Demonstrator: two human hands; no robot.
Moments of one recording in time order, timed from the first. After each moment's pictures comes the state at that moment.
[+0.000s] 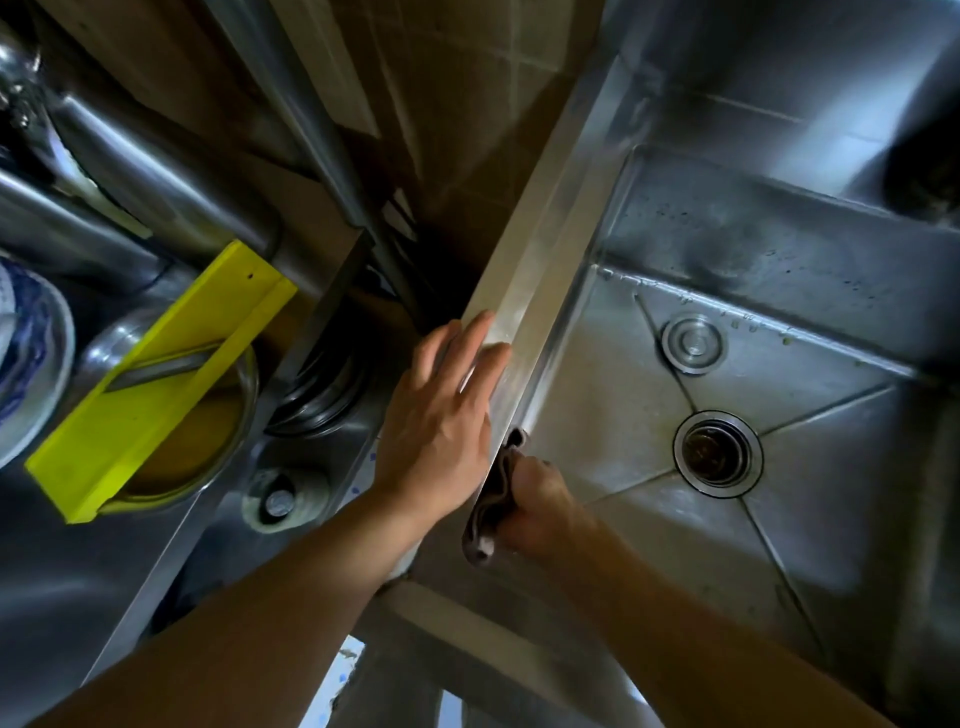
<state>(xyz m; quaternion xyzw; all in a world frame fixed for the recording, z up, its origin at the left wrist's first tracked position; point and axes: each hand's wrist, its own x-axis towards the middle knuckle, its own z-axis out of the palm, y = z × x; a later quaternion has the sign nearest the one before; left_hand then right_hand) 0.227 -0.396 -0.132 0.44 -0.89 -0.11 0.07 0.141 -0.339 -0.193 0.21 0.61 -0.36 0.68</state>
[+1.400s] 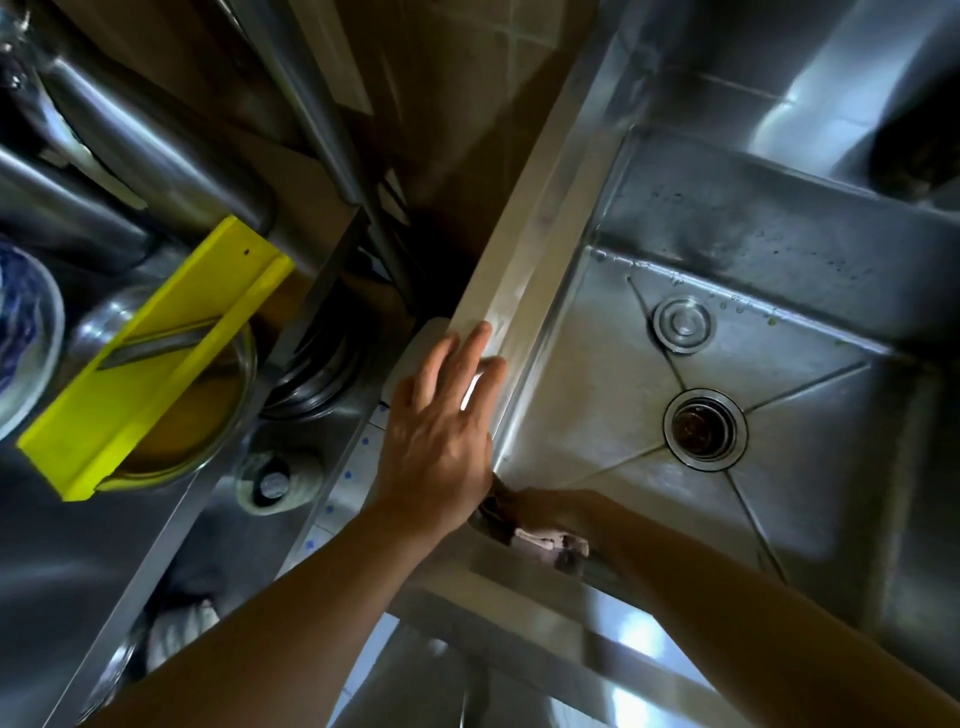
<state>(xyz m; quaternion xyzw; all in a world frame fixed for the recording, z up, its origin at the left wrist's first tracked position) 0.242 -0.365 -0.135 0.46 -0.88 -0.13 0.02 0.119 -0.304 -0.209 -0.41 0.61 0.12 0.67</state>
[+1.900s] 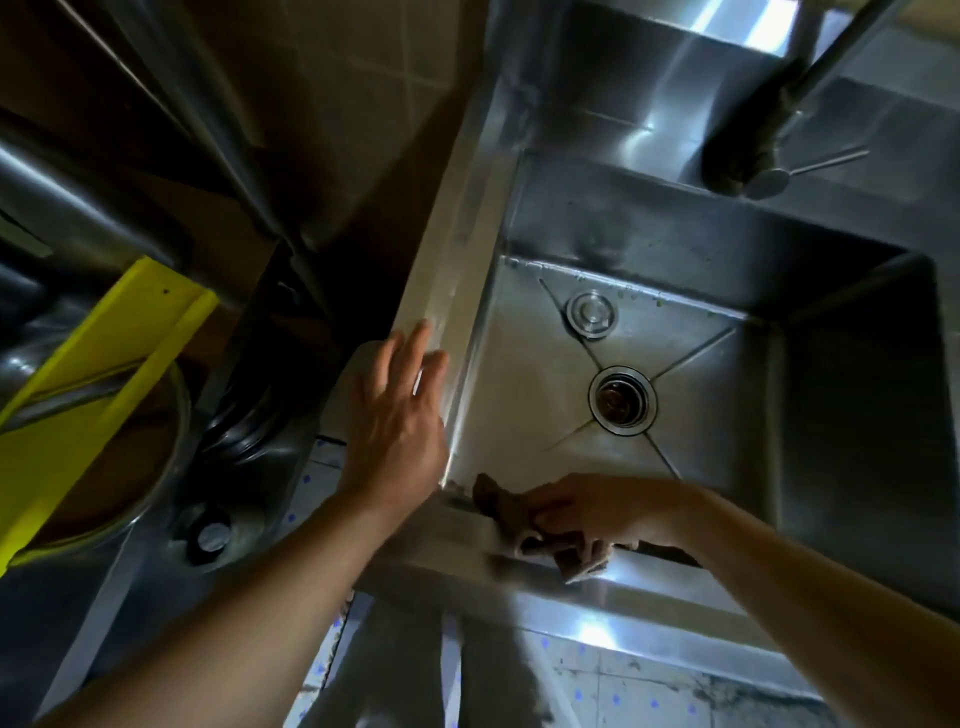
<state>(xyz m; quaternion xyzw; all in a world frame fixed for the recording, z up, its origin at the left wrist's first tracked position) 0.244 -0.370 -0.128 0.42 -0.90 -0.12 0.03 0.069 -0.252 -0.116 -0.38 0.62 0.04 0.68</state>
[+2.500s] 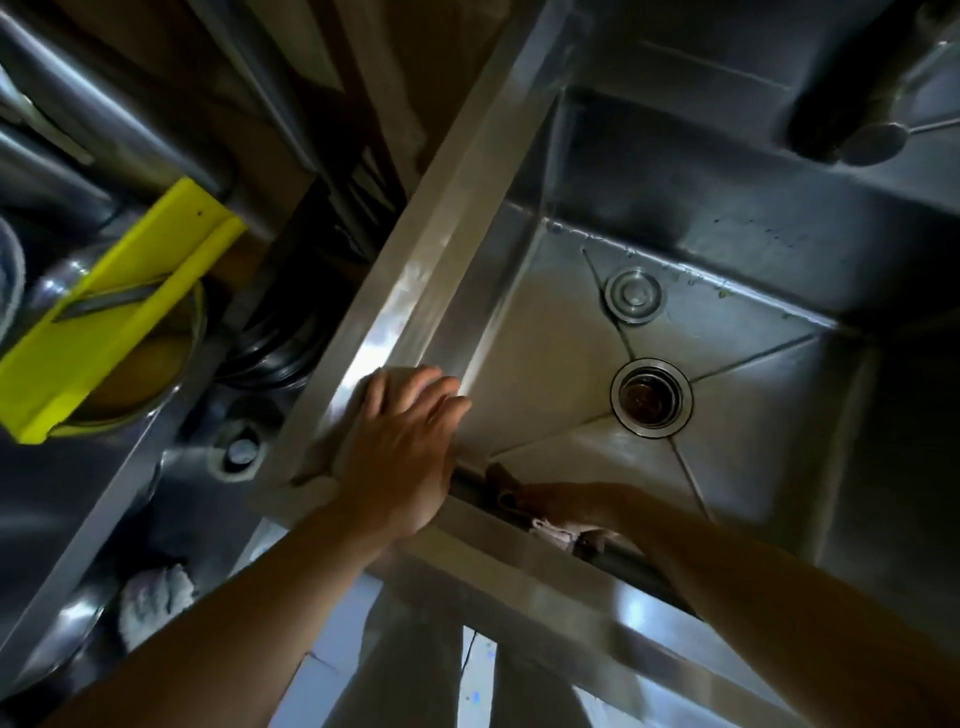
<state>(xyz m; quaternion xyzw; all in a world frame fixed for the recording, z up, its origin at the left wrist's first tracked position) 0.228 -0.309 -0.155 0.41 -0.91 -0.09 -0.05 0.036 -0.234 -0.225 -0.40 0.59 0.15 0.69</state>
